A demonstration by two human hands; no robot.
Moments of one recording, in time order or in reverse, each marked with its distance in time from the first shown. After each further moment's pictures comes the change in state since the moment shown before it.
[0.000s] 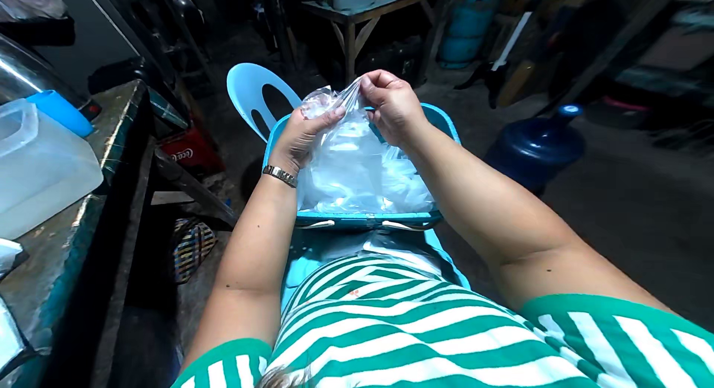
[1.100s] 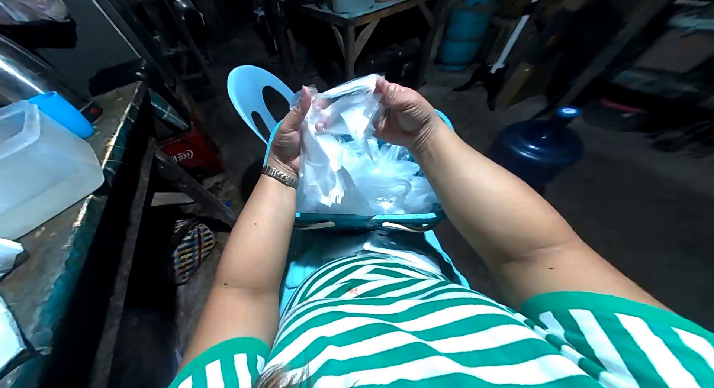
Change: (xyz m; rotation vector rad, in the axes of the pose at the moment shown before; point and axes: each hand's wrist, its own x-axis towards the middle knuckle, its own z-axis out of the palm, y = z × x) left_hand -0.004 -0.006 -0.011 -0.521 -0.228 0.100; right_hand -0.007 -0.002 -0.023 0.429 -0.574 0.005
